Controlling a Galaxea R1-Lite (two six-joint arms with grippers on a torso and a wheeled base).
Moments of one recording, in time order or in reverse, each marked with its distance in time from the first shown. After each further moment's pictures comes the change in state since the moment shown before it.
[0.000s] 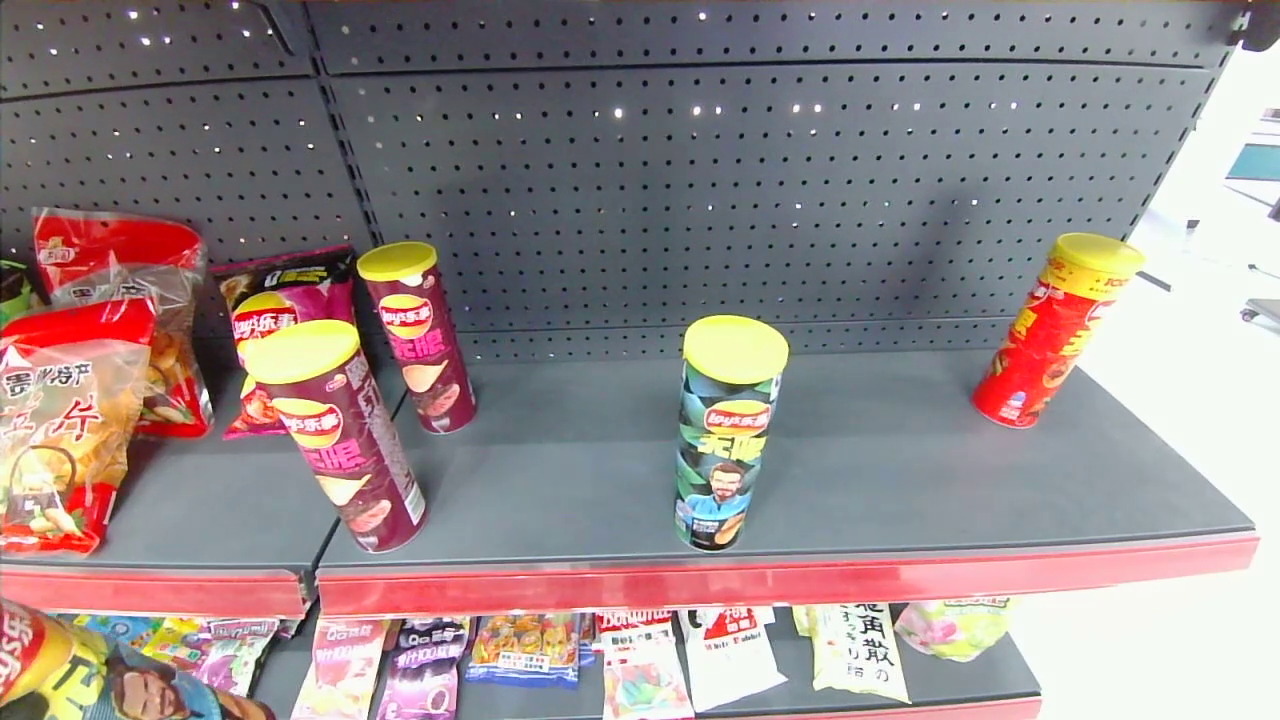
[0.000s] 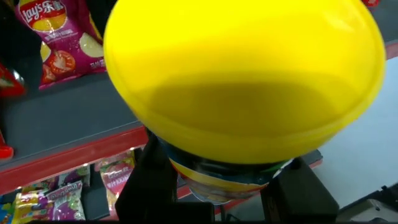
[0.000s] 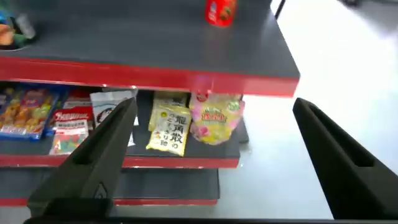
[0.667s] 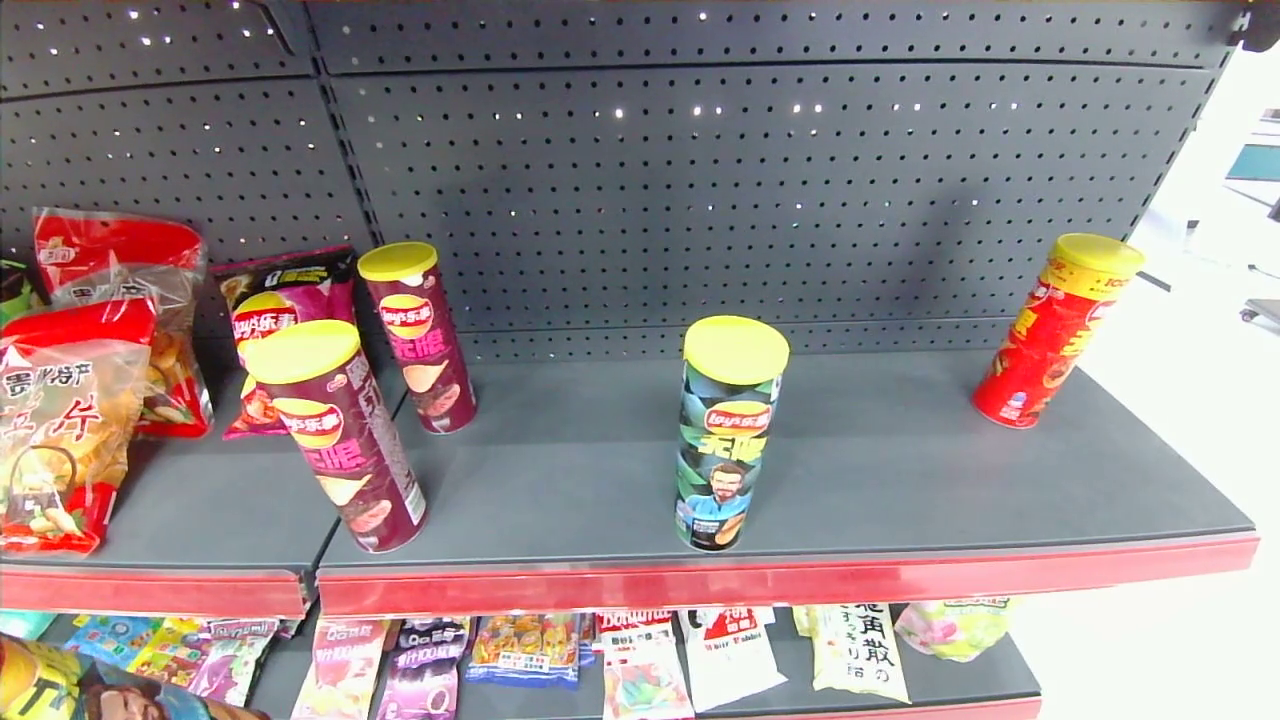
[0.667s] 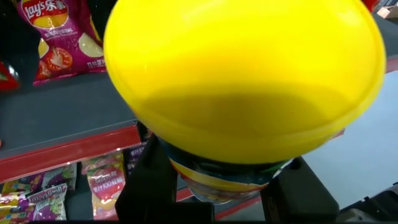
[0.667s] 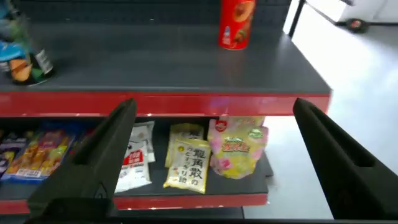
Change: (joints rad) left arm -0.001 -0.065 0.016 -0.005 -0.010 -0.061; right arm -0.130 -0.100 0.372 -0.467 0.223 0.045
